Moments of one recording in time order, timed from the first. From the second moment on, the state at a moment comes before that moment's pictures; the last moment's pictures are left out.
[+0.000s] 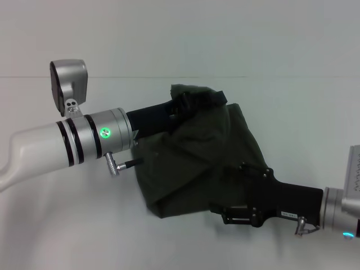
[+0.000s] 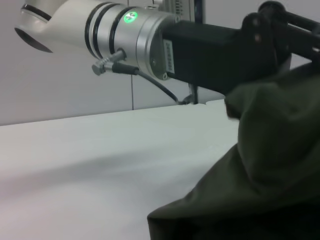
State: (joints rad) left arm -0.83 -2.17 0.48 0.33 1.95 1.27 -2.16; right arm 0.56 2.10 -0.80 -0.28 -1.81 -1.32 0.82
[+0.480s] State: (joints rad) left arm -0.82 -2.16 0.47 0.34 1.91 1.31 -2.14; right arm 0.51 2.09 -0.80 -0.28 -1.81 -1.33 0.82
